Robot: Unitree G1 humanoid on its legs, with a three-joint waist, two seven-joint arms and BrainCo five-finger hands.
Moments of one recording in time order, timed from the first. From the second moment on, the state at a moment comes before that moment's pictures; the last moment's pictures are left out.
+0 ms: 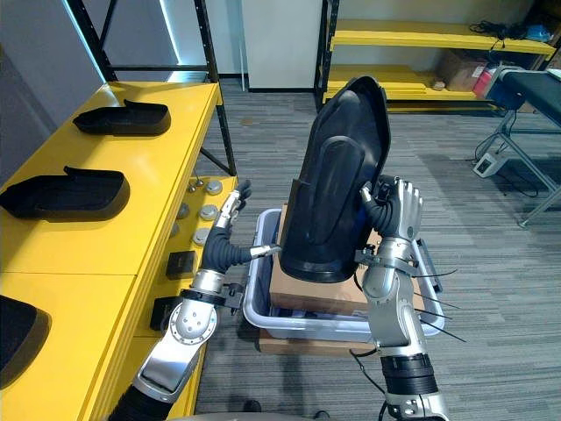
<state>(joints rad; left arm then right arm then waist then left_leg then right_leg) -0.02 0.12 -0.47 -0.27 0.12 -0.09 0.25 -0.17 -0.20 0.02 -0.12 -0.68 0.09 -0.45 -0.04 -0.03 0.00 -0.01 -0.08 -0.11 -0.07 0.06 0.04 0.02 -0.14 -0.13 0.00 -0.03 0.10</state>
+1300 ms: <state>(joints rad) -0.02 0.12 -0.47 0.00 0.23 -0.04 0.33 -0.12 -0.06 0.21 -0.15 -0.59 0.06 -0.46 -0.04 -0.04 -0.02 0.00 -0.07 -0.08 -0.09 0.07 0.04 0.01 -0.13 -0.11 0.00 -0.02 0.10</state>
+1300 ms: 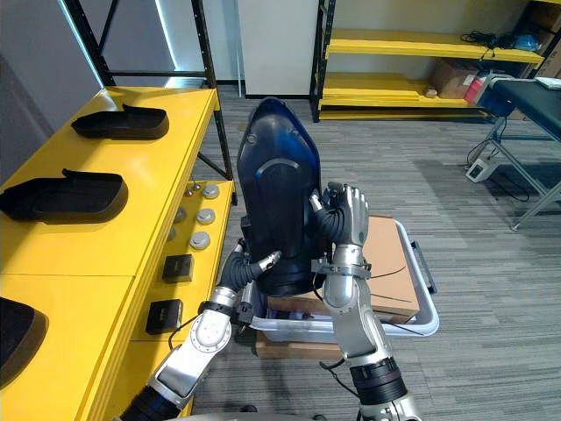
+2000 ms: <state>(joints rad) 0.02 0.08 -0.33 0.04 0.19 0.00 0.30 -0.13 -0.11 -0.01 -0.45 -0.20 -0.15 -0.37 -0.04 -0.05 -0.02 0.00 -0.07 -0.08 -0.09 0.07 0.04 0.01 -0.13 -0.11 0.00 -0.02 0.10</state>
